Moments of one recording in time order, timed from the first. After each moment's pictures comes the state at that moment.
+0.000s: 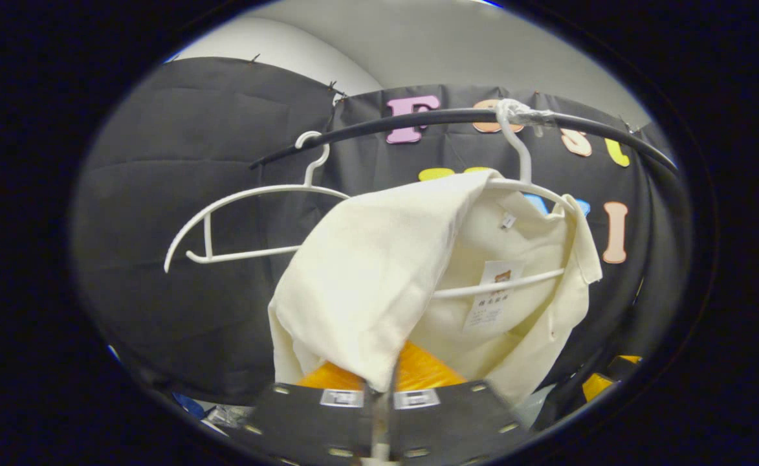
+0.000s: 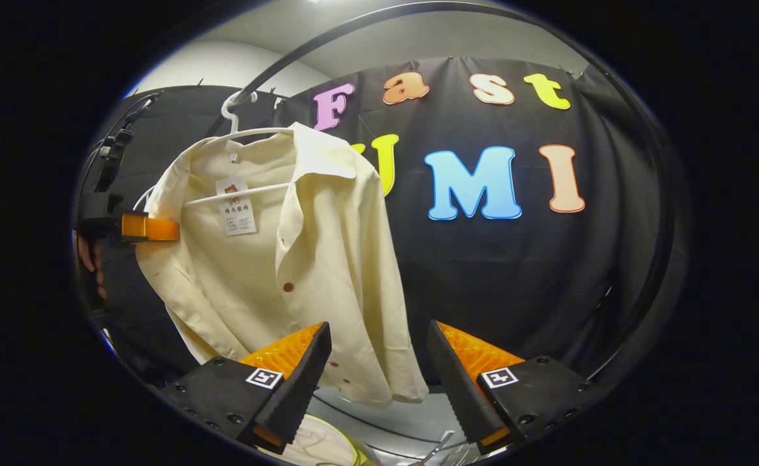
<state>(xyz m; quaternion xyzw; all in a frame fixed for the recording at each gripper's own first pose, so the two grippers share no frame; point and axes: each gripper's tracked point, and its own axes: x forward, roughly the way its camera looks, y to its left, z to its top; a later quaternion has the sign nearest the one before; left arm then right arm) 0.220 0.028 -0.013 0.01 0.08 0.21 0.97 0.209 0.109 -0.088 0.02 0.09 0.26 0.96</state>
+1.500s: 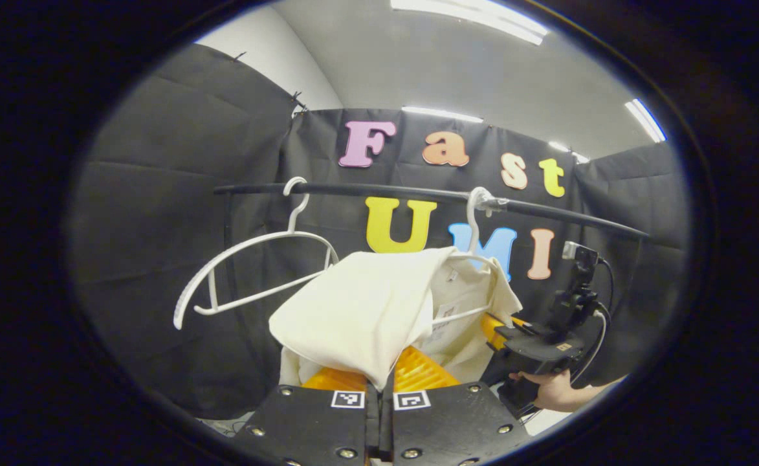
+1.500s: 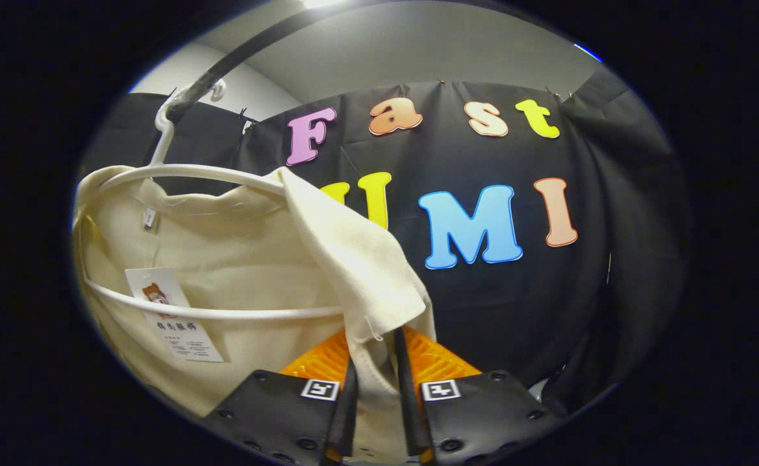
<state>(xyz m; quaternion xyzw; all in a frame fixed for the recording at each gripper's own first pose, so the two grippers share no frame) 0.167 0.020 0.064 0.00 0.05 0.05 1.00 0.300 0.200 0.013 0.05 0.00 0.16 0.99</state>
